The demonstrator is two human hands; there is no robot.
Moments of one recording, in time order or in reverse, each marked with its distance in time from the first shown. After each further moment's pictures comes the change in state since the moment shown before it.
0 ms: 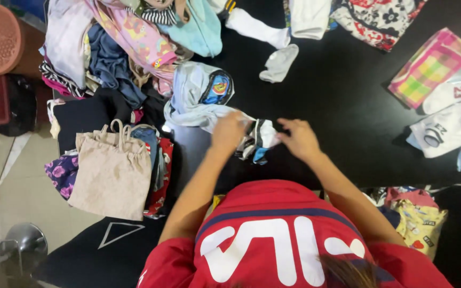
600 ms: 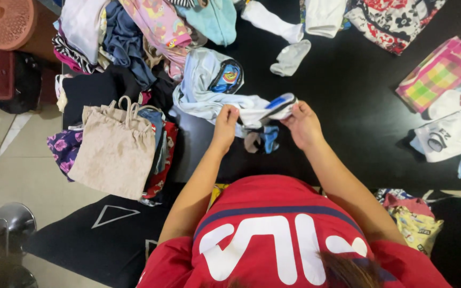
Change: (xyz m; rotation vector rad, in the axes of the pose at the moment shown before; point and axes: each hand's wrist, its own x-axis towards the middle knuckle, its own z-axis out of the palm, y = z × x) left_hand -0.039 -0.011 0.003 -0.875 0.172 -0.259; right_hand 0.022 -0.008 0.021 1.455 0.015 0.384
